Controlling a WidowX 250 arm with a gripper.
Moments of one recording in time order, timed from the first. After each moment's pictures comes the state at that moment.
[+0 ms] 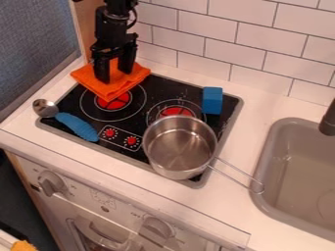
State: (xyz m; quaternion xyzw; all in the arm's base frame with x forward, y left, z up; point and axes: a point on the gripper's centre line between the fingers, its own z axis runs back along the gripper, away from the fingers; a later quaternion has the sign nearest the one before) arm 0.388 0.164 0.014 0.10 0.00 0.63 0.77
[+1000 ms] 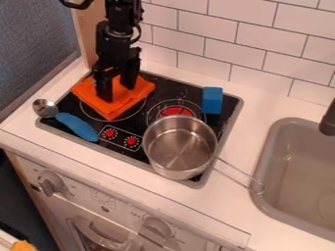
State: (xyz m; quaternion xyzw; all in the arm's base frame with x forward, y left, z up) arm 0.346 0.112 0.014 0.09 0.01 0.63 0.77
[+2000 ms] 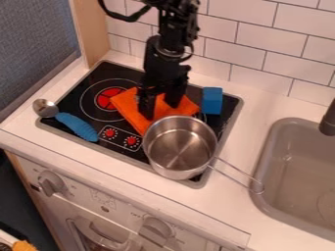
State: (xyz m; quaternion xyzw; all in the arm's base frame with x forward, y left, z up) arm 0.342 0.015 0.011 0.08 0.00 0.54 0.83
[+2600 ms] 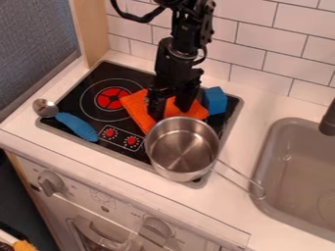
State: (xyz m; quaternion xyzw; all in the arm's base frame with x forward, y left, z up) arm 0.346 0.010 0.016 0.09 0.00 0.54 0.84
